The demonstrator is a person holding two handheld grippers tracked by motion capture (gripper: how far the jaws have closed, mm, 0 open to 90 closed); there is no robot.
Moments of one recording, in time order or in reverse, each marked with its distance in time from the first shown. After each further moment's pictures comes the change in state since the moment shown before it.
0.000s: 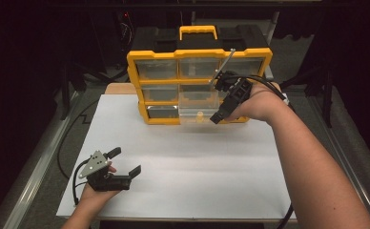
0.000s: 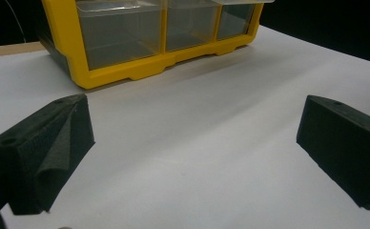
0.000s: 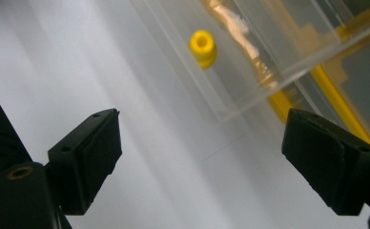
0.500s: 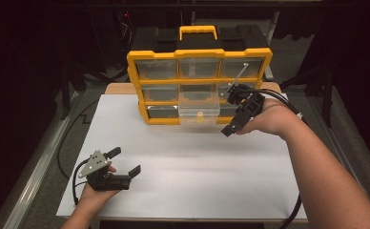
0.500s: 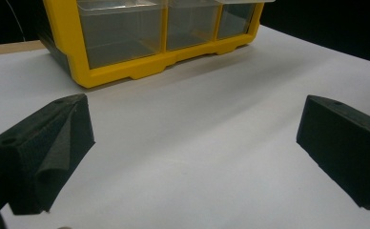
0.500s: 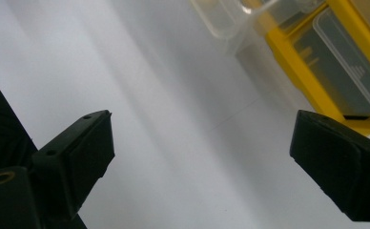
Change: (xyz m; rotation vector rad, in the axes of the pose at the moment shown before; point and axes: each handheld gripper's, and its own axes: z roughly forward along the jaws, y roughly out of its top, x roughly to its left) left arm 0.002 0.000 0.000 -0.004 -0.003 -0.011; right arm 0.002 -0.041 0.008 0.024 0.011 0.032
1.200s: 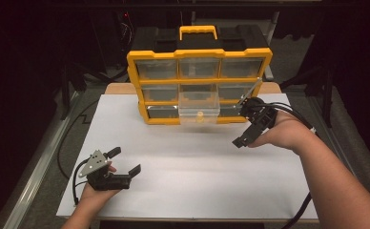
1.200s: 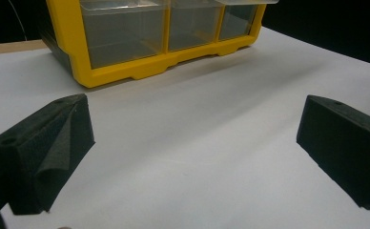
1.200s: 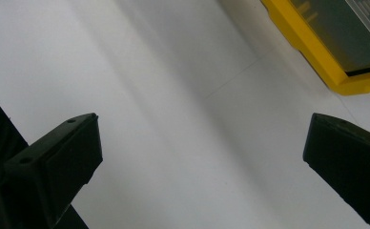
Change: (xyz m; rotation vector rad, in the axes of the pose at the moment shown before) left arm 0.000 0.000 0.001 0.004 0.005 -0.002; right arm 0.004 -0.040 0.007 0.012 -0.042 0.041
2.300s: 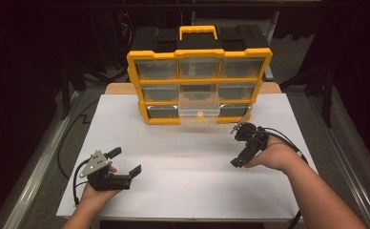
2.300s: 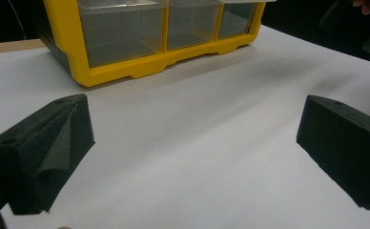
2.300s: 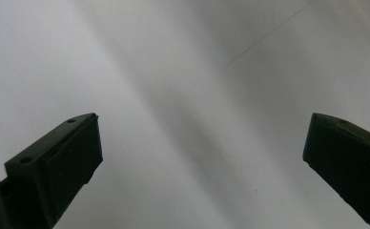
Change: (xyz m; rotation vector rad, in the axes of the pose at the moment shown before) left arm -0.001 0.000 0.001 0.002 0.001 0.003; right arm 0.009 -0.032 0.076 0.063 -0.001 0.006
